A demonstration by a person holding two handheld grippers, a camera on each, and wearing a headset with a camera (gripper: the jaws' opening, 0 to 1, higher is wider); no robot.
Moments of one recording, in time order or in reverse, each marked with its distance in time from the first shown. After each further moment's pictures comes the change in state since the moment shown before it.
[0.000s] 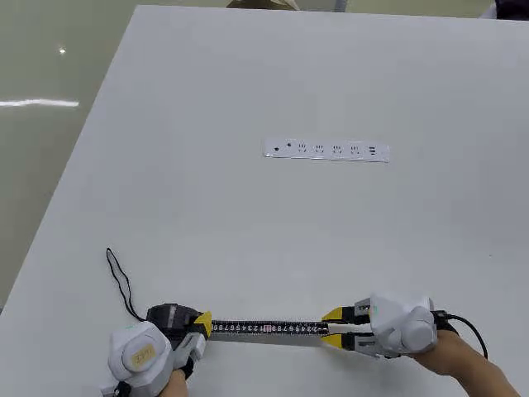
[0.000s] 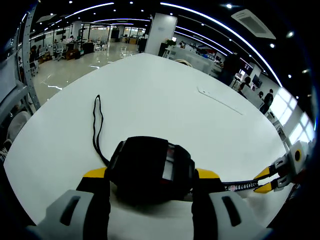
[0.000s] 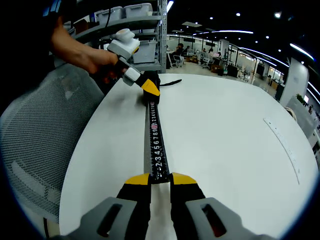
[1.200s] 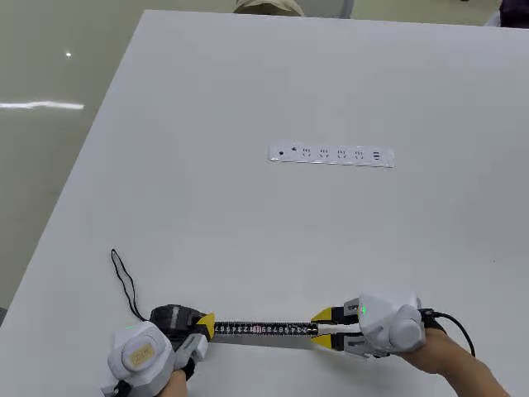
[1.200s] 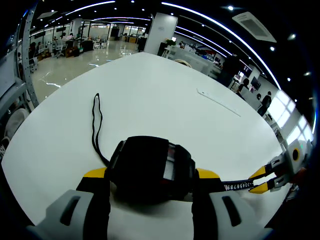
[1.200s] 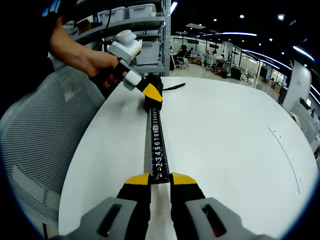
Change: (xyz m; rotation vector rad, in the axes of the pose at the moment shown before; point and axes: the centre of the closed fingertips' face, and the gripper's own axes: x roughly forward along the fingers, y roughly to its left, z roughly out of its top) left arm 0.000 0.001 0.000 -0.018 0.006 -0.025; right arm 0.015 0.001 0.019 -0.022 -0.011 0.023
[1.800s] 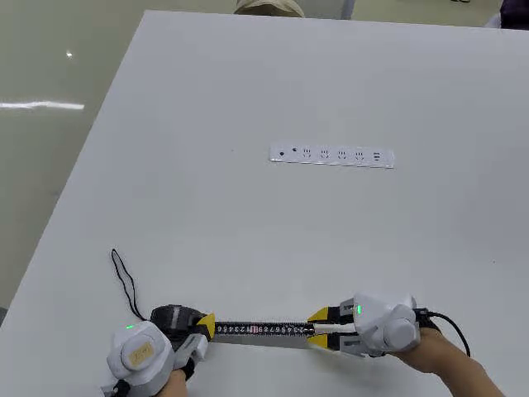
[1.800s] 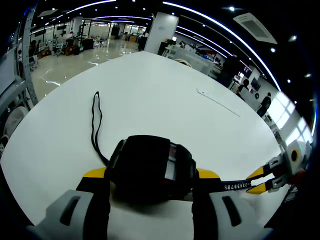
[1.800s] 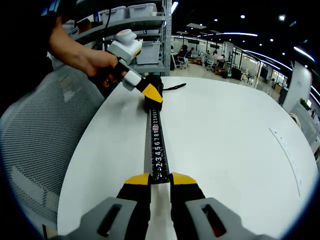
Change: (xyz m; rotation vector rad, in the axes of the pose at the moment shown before) left arm 0.001 0.000 -0.001 -0.013 0.008 -0.008; right arm 0.005 -0.001 0.002 -0.005 -0.001 0.002
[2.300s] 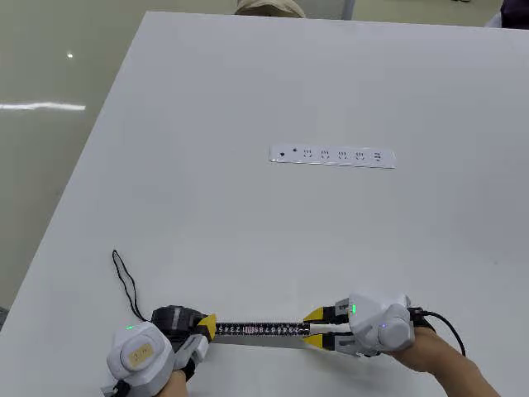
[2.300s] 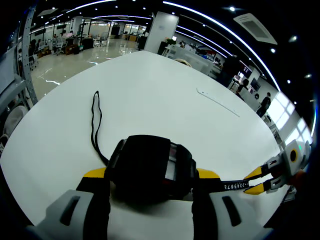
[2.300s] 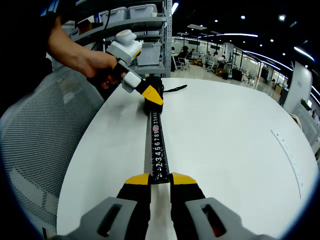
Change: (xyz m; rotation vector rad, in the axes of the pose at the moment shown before) left arm 0.000 0.000 0.000 -0.006 0.004 -0.004; right arm 0.007 0.001 0.006 -0.001 -0.011 0.007
